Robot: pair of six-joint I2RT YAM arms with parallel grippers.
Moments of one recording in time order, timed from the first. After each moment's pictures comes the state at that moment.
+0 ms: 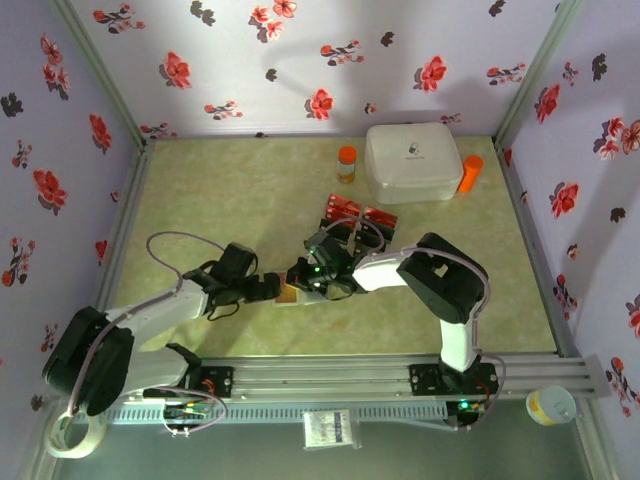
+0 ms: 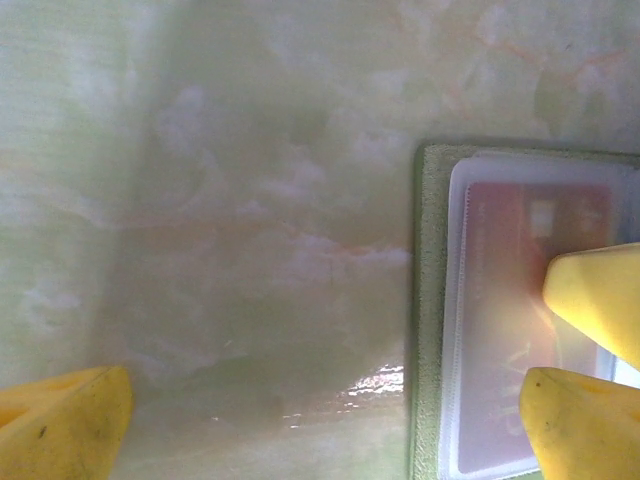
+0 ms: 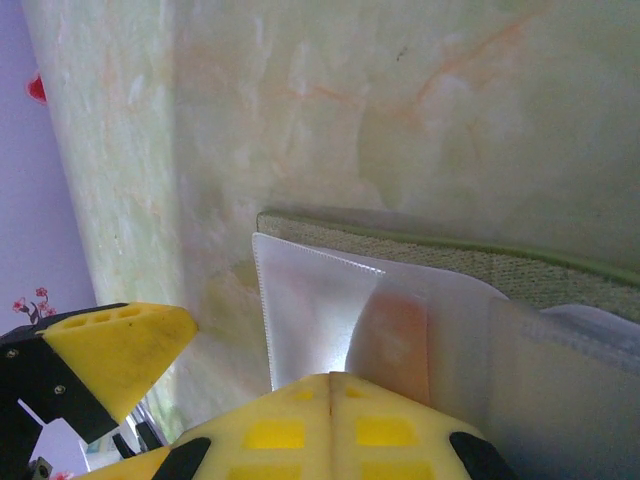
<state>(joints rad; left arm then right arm) -0.61 1.22 0.50 -0.36 0.00 -0.67 0.89 1.91 0.91 0.26 -0.40 1.13</state>
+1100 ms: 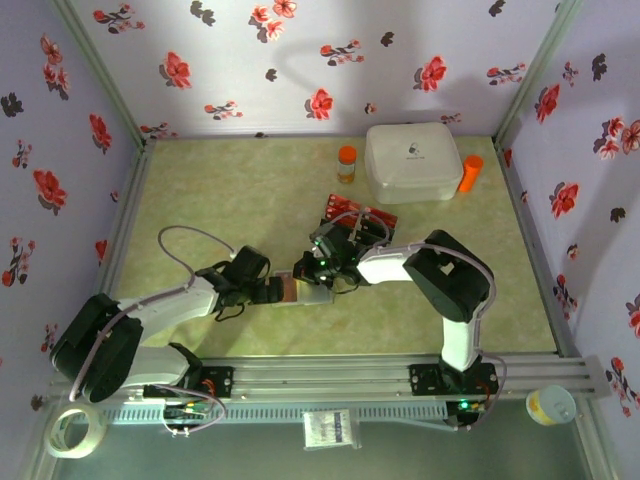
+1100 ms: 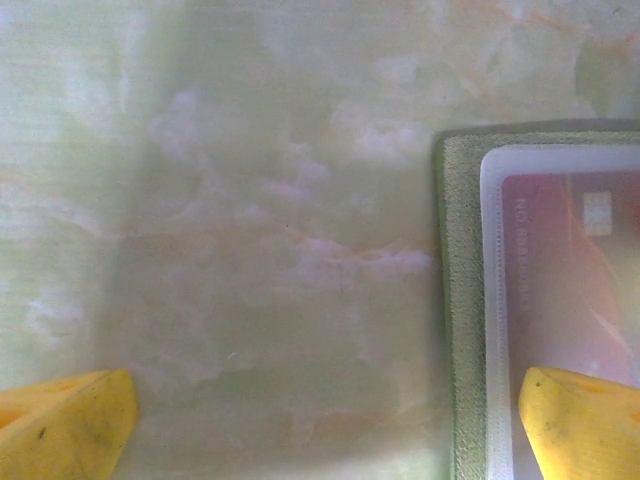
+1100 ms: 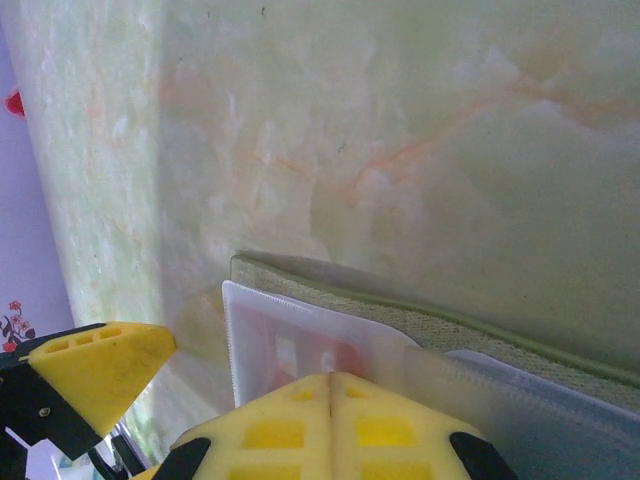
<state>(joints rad) -0.70 1.29 0.54 -0.39 -0.12 -0.67 0.85 1.90 0.93 0.16 -0.40 1.04</state>
